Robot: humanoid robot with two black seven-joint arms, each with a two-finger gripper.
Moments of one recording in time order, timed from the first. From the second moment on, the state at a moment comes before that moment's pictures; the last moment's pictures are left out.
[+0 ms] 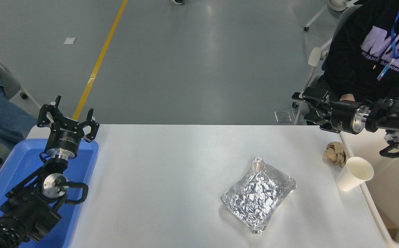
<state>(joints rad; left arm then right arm) -0.59 0.24 -0.90 -0.43 -0.07 -0.57 -0.52 1.55 -0.48 -1.23 0.90 0.13 0.38 0.65</state>
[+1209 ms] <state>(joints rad) -0.59 0.24 -0.90 -0.43 -0.07 -0.57 -0.52 2.29 -0.28 -1.55 1.16 -0.06 0.78 0.04</state>
